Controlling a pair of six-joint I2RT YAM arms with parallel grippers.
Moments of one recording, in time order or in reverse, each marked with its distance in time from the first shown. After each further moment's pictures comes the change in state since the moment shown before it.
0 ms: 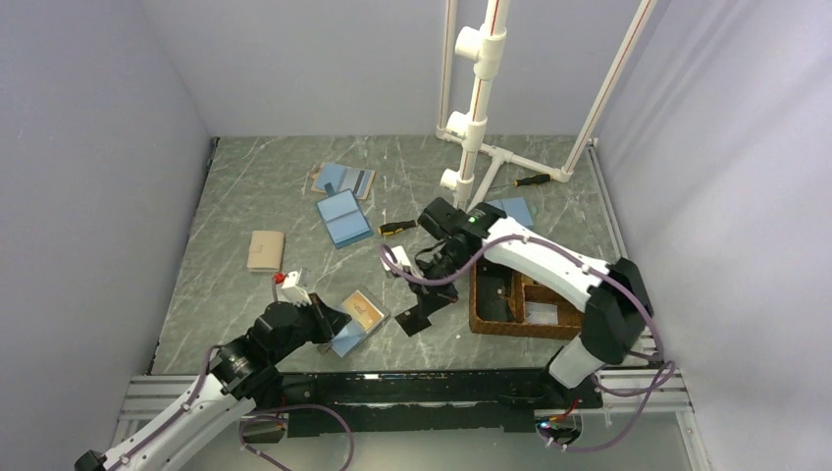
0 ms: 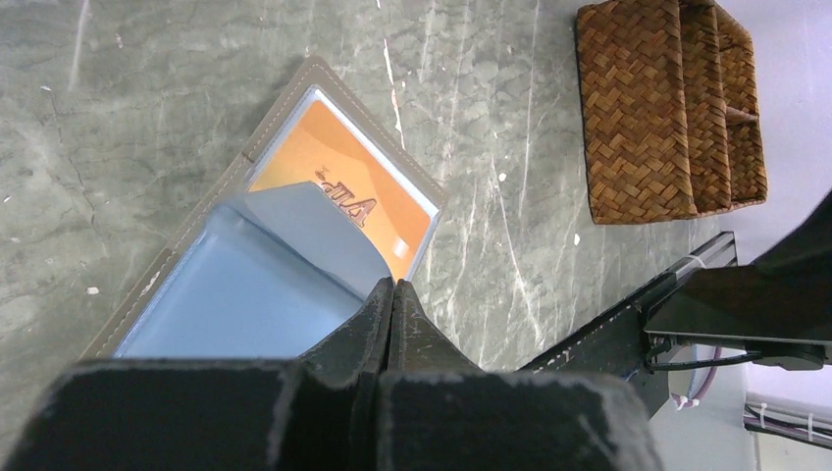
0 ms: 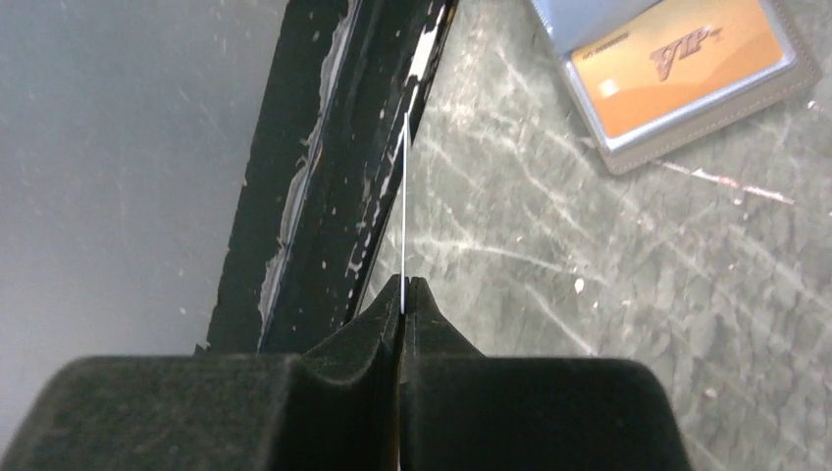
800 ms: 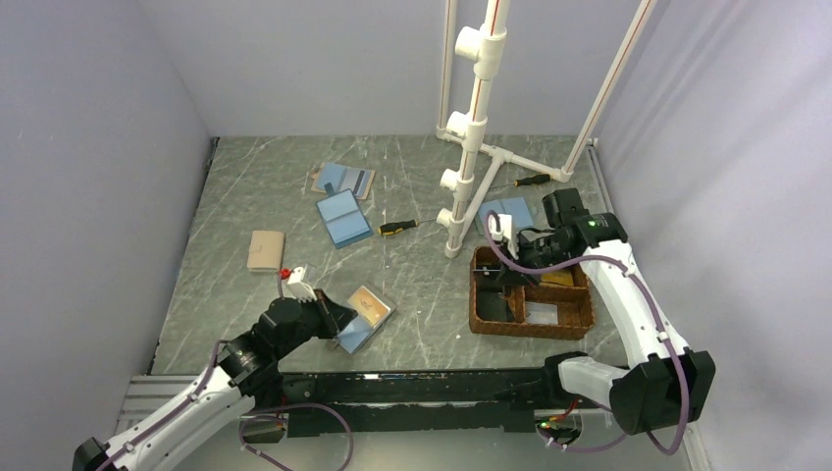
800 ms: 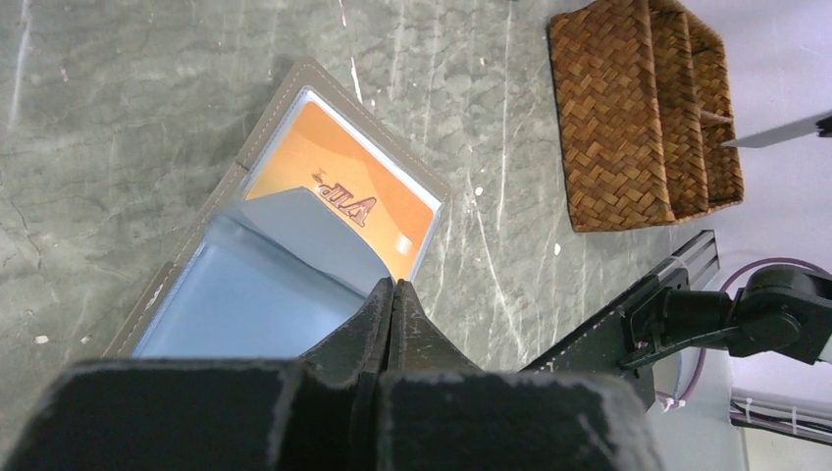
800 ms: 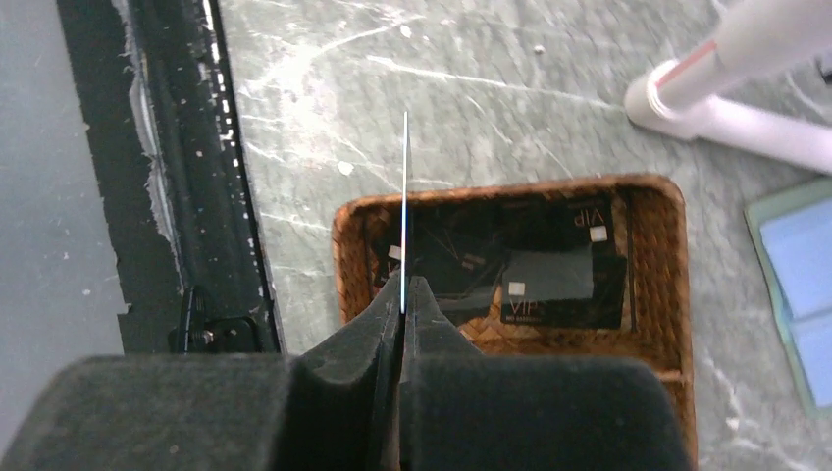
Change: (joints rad) left arm 0.000 0.146 -0.016 0.187 0.027 0.007; right arm -0.610 -0.462 -0.253 -0.127 0.072 -0.206
